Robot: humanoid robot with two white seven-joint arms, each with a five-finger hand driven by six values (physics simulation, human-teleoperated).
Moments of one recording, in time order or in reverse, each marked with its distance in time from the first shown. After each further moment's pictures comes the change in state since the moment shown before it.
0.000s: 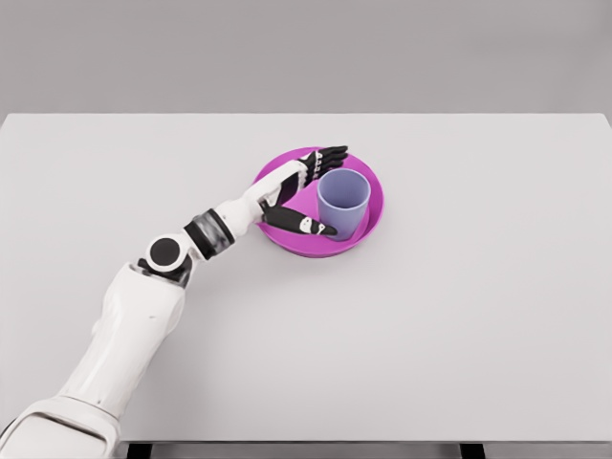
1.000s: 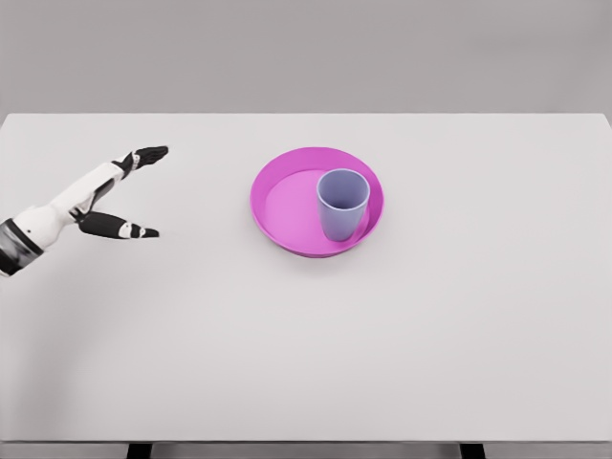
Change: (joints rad) left arm 0.153 0.512 0.133 -0.137 0.029 -0.249 0.000; right arm 0.000 0.000 0.000 0.001 0.000 0.000 0.000
